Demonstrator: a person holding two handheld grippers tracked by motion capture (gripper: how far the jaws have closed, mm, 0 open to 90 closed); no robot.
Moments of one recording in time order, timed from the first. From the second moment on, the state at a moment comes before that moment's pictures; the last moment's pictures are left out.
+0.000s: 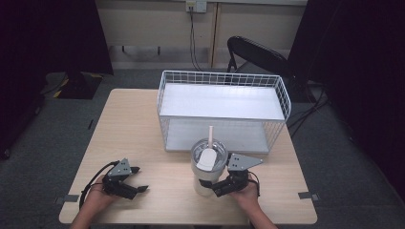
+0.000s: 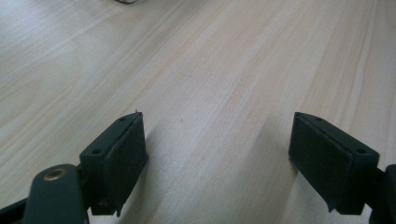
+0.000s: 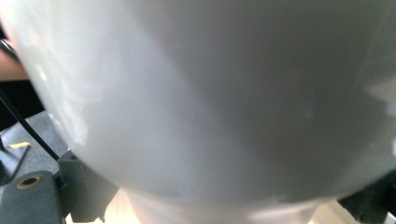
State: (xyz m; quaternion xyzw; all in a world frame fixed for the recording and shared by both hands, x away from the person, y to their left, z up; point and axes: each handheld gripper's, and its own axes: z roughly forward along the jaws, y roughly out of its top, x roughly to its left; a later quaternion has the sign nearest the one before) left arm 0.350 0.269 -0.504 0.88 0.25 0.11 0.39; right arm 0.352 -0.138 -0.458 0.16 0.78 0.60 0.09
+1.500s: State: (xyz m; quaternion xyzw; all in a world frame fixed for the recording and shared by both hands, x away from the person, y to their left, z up) left arm 0.350 0.269 -0.504 0.88 0.25 0.11 0.40; right arm 0.367 -0.205 -0.362 0.20 0.76 0.61 0.13
